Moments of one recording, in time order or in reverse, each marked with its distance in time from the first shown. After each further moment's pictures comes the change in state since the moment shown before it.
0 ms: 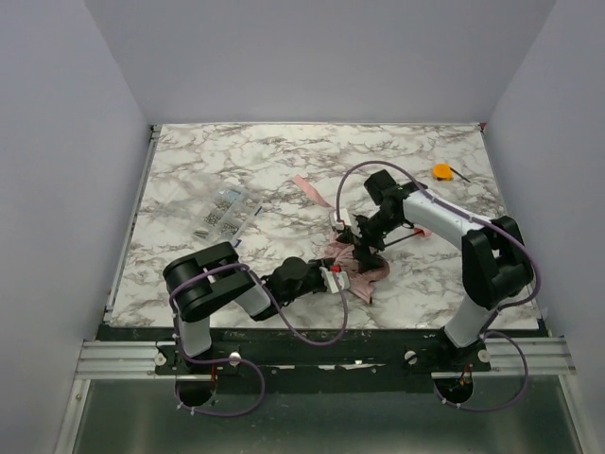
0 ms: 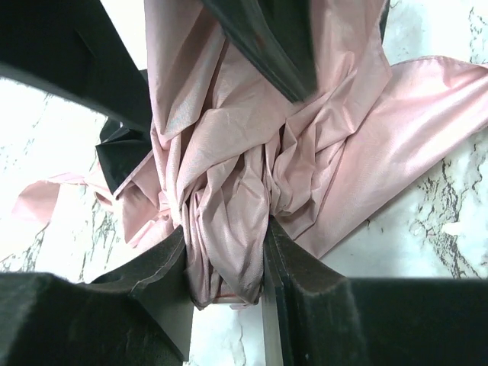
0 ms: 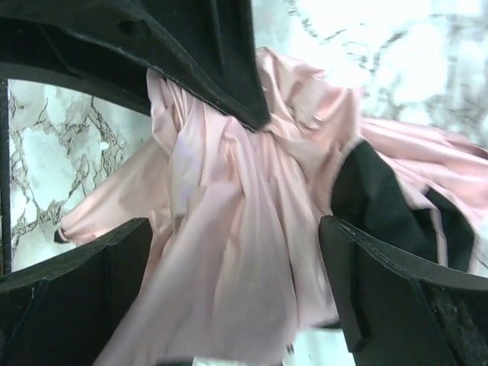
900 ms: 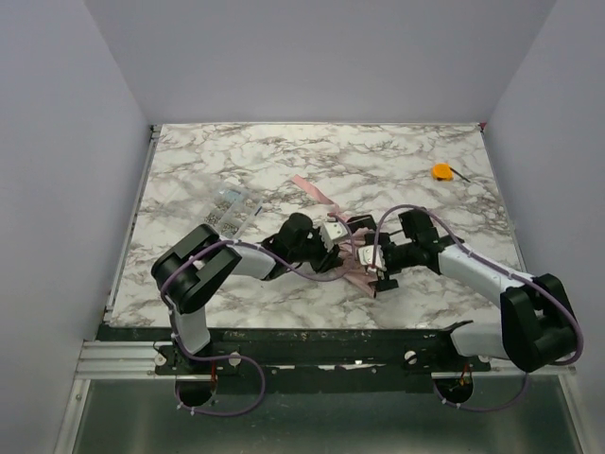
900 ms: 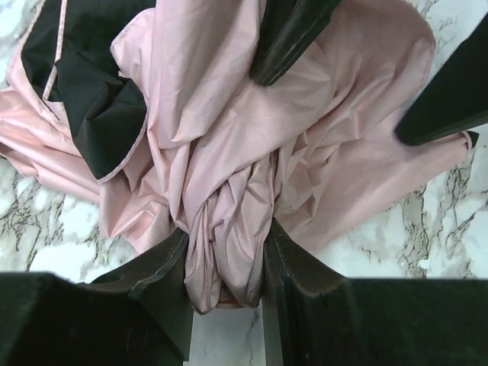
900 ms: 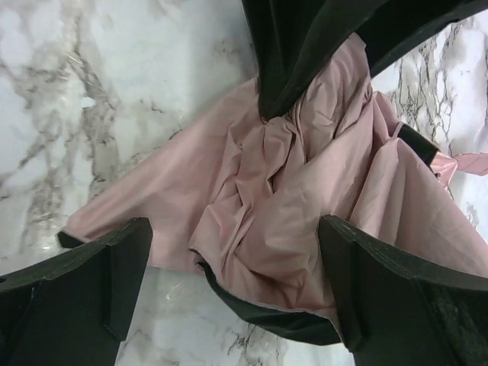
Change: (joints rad) left arm 0.218 -0.024 0.279 -0.542 0.372 -0.397; right arm -0.108 -0.468 -0.535 0.451 -0.092 -0.159
